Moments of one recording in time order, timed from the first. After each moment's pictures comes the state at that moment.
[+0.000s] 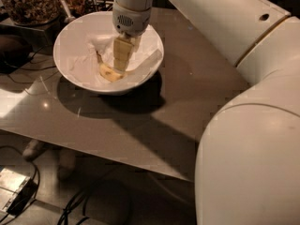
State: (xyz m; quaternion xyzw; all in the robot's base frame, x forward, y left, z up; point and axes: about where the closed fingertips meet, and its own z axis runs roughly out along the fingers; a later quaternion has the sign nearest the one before) arm 0.621 0.052 0.917 -0.59 0.80 0.05 0.10
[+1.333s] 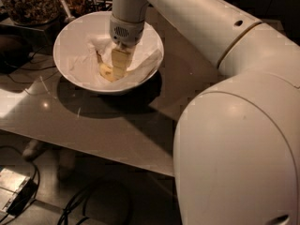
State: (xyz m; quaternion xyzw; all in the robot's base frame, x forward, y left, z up) arm 0.630 0.070 0.877 -0.61 0.79 0.08 0.07
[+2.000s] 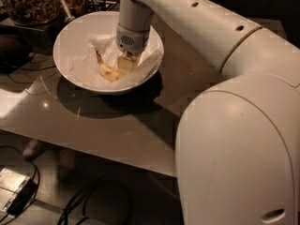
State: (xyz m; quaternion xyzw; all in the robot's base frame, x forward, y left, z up) arm 0.631 0.054 0.850 -0.59 0.80 0.09 0.04
